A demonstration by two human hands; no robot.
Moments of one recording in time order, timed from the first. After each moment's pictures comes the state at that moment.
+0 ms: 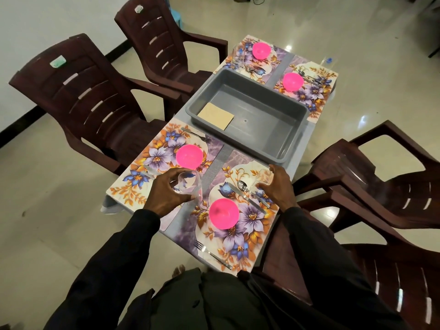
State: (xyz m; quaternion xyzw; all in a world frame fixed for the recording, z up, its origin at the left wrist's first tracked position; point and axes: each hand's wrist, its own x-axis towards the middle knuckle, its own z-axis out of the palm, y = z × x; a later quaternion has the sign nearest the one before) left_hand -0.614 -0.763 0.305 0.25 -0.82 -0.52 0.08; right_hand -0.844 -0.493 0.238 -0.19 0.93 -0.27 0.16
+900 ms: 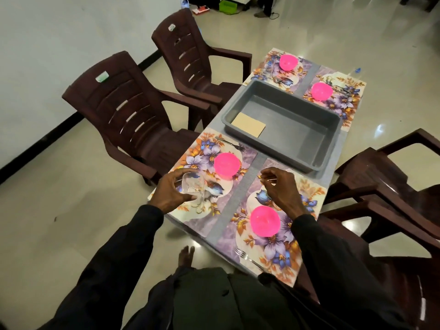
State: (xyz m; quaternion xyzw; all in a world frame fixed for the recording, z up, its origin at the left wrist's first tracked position) left_hand -0.549 -0.883 0.307 0.22 -0.82 -0.53 0.07; right_hand -0.763 -0.609 0.281 -0.29 0.88 -0.37 0.09
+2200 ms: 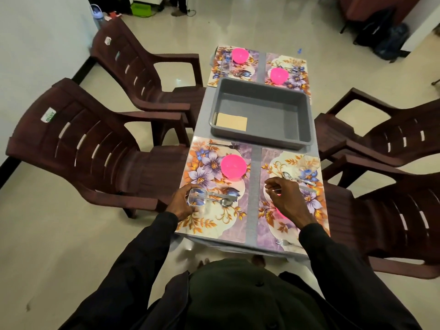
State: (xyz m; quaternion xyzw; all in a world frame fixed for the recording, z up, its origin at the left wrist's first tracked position) left_hand -0.575 -1.030 0.194 0.13 -0.80 -0.57 -0.12; right_hand -0.637 -0.693 0.287 -0.12 0.94 -0.33 0.04
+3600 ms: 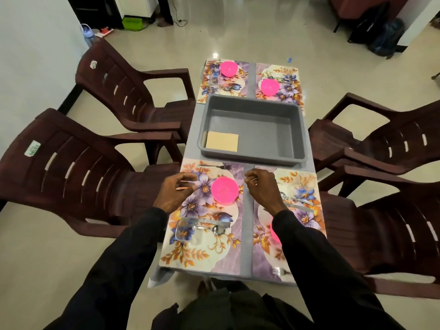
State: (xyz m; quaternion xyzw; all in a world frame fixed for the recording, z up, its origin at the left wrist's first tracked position) left_hand -0.684 -1.023 0.289 0.07 -0.79 -0.60 -0.03; right_hand -0.752 -0.737 0.285 -0.06 0.93 -0.37 0.03
